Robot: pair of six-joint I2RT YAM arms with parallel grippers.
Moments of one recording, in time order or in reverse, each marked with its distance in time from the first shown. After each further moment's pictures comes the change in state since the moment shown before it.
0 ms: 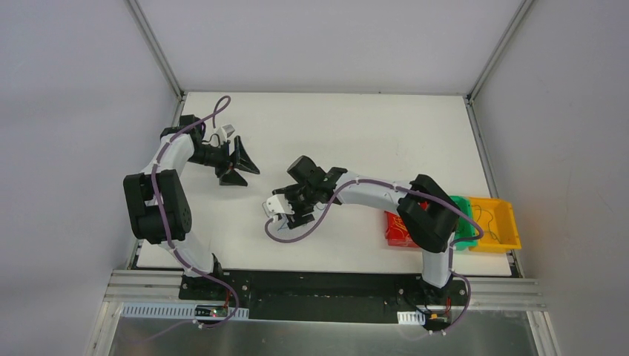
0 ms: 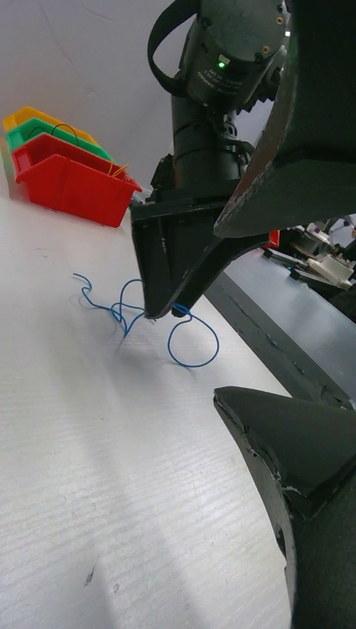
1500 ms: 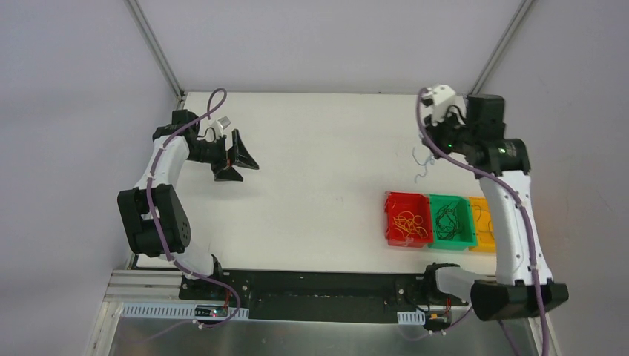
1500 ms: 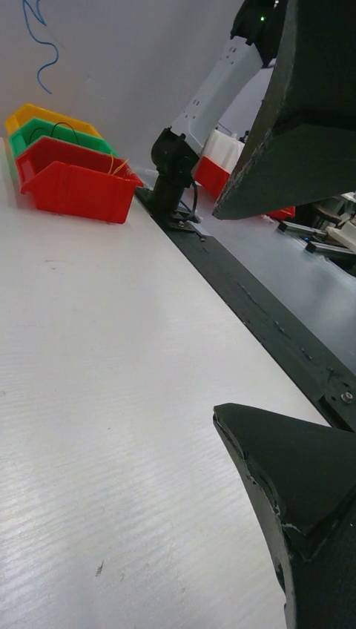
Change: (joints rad) left arm 0.007 -0.104 0.008 0.001 -0.011 0.022; right arm -0.770 -0.645 0.187 -0.511 0.178 0.585
